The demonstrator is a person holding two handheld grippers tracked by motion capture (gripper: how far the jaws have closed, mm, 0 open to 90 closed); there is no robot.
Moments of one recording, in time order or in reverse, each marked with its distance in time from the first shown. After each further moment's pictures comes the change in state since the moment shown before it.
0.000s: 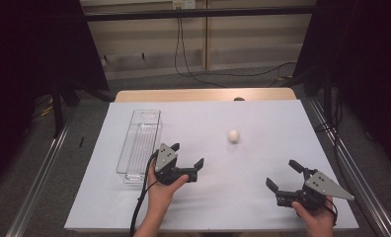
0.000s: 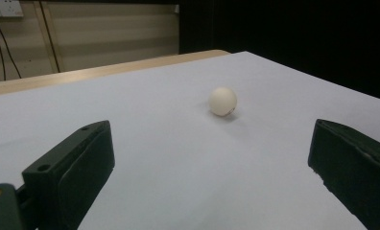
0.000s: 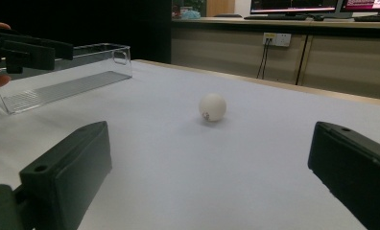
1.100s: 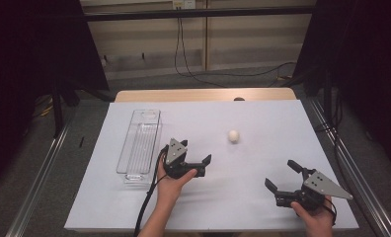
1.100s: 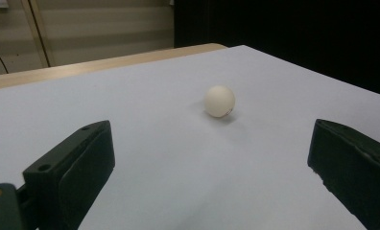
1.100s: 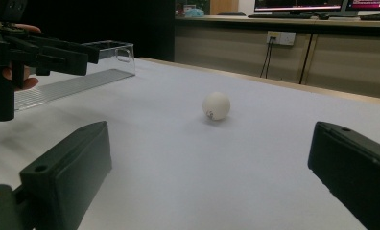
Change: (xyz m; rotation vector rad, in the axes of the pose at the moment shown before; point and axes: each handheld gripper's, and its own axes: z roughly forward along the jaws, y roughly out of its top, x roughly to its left) left arm -0.004 0.001 0.029 0.024 -0.016 -0.008; right arm 0.001 0.000 0.002 0.004 0.012 -0.006
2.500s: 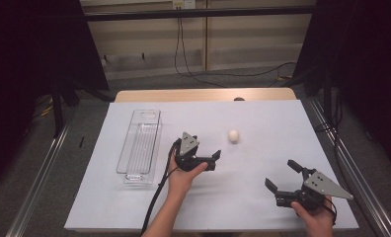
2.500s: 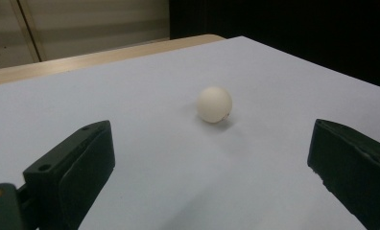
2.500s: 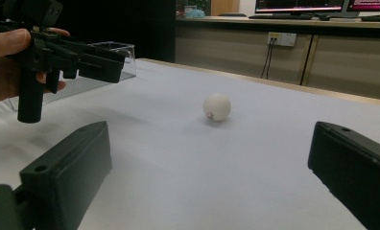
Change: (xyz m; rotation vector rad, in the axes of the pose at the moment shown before) left arm -0.006 0.008 0.033 0.049 -0.006 0.021; right arm -0.001 0.001 -0.001 0.001 0.007 -0.006
